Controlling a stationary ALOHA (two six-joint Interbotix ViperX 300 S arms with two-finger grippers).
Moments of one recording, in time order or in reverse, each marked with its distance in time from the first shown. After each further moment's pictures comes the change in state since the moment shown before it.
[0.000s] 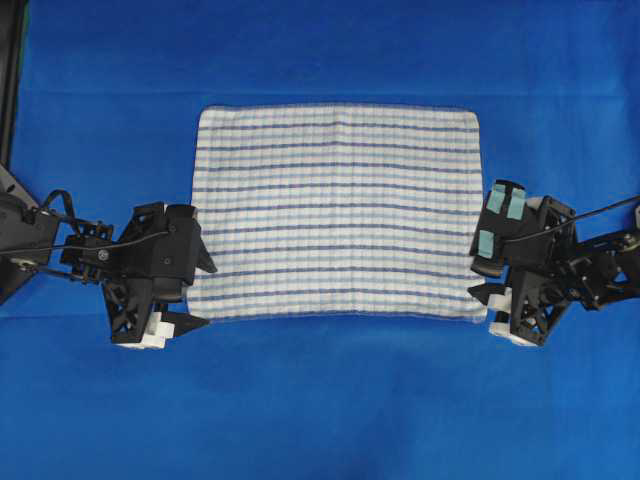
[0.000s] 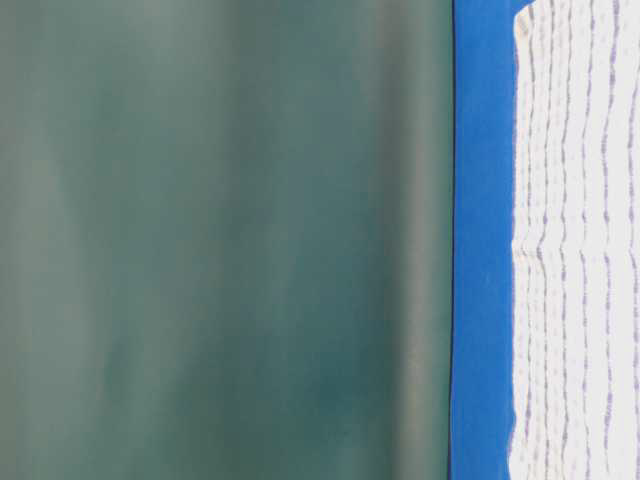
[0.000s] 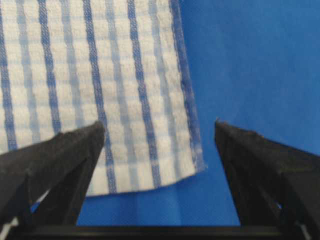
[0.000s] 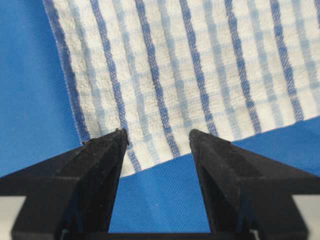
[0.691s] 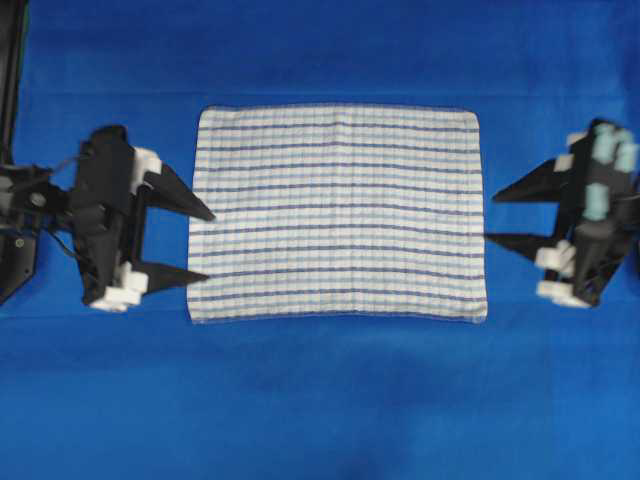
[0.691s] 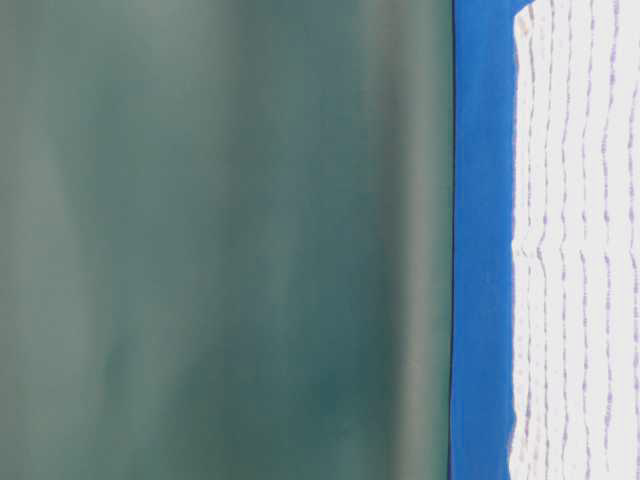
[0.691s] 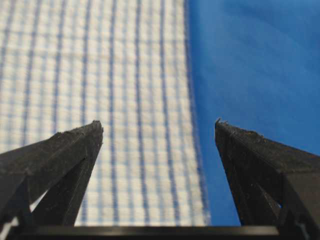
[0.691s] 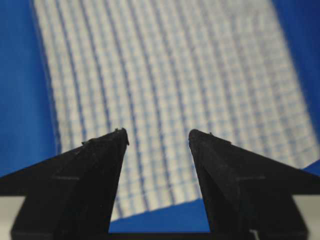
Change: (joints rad) left arm 0.137 -0.373 -0.003 0.000 0.052 0.009; right arm 0.000 -0.414 -0.009 -0.267 0.175 -0.014
